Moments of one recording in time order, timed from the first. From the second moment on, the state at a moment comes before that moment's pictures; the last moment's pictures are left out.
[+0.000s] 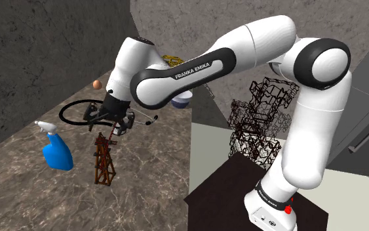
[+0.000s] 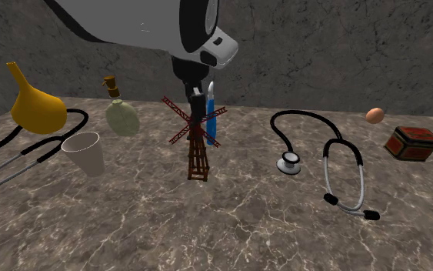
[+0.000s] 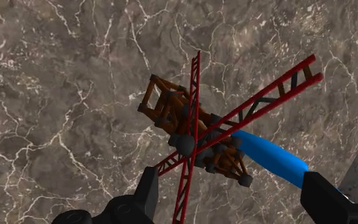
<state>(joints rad) 0.18 0.26 0.52 -1.90 -0.02 2.45 1.13</state>
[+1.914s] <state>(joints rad) 0.18 0.24 0.52 -1.86 -0.01 2.40 1.13</state>
